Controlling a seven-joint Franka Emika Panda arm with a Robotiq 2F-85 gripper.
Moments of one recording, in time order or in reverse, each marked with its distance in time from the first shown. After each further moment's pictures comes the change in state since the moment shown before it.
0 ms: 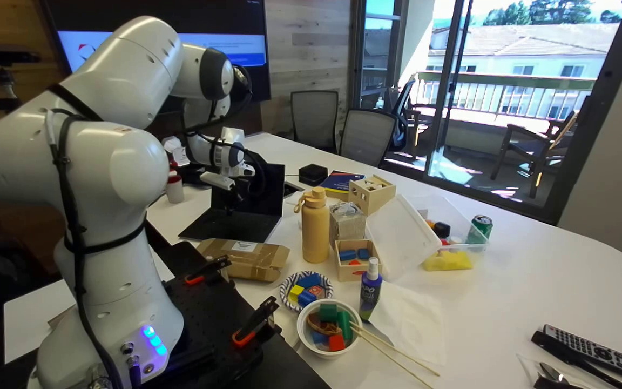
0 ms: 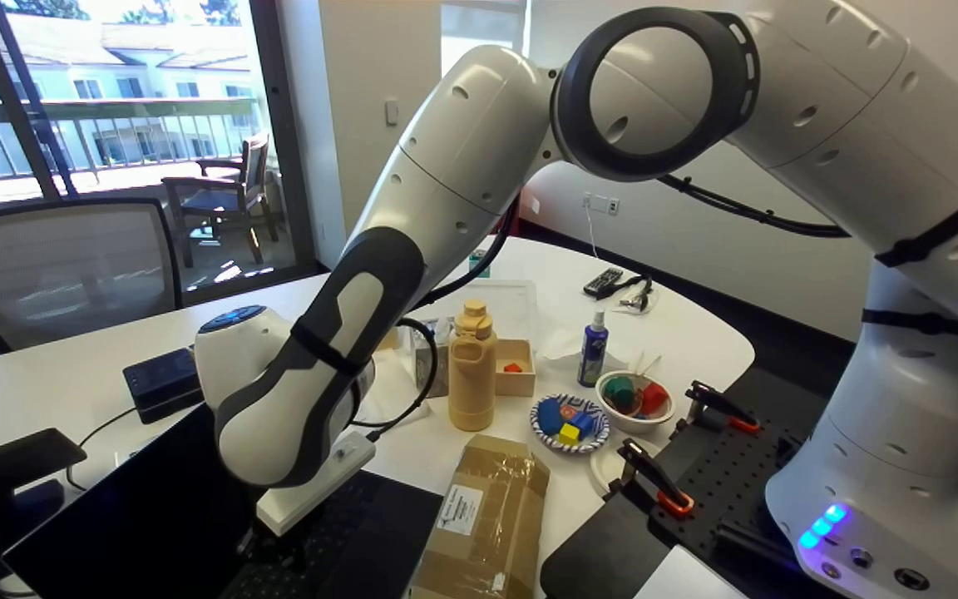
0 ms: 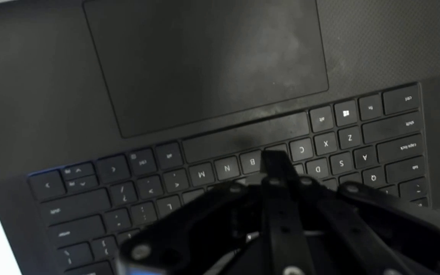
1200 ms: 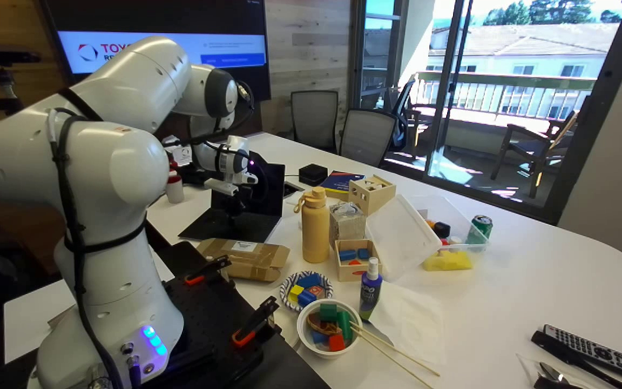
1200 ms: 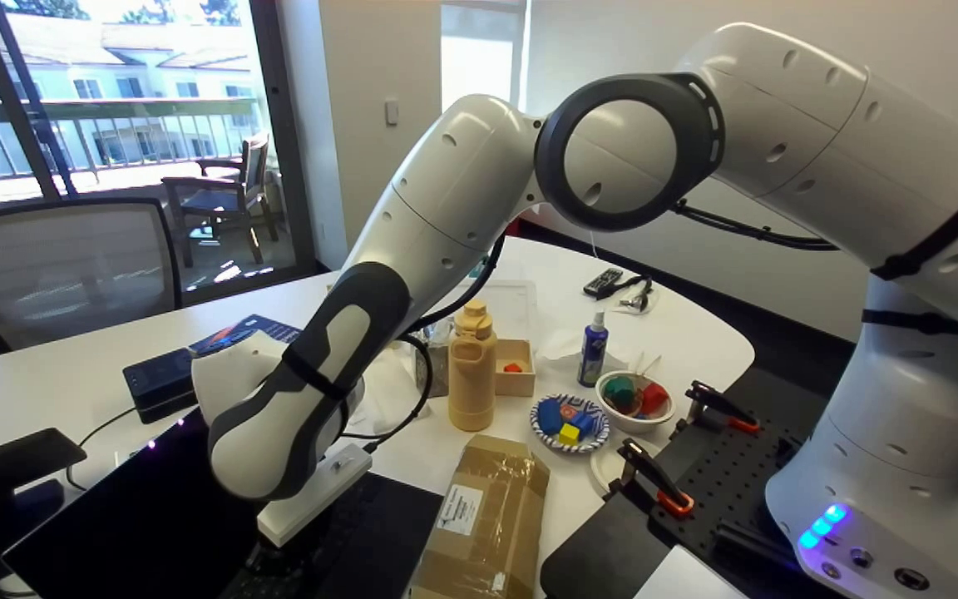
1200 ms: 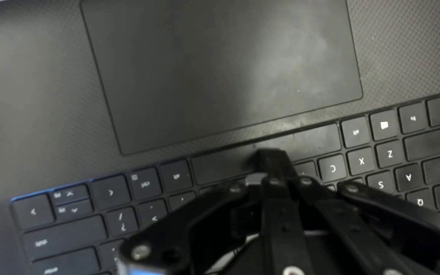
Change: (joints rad) arm 0.001 0.122 -0.004 0.154 0.000 -0.121 -0.003
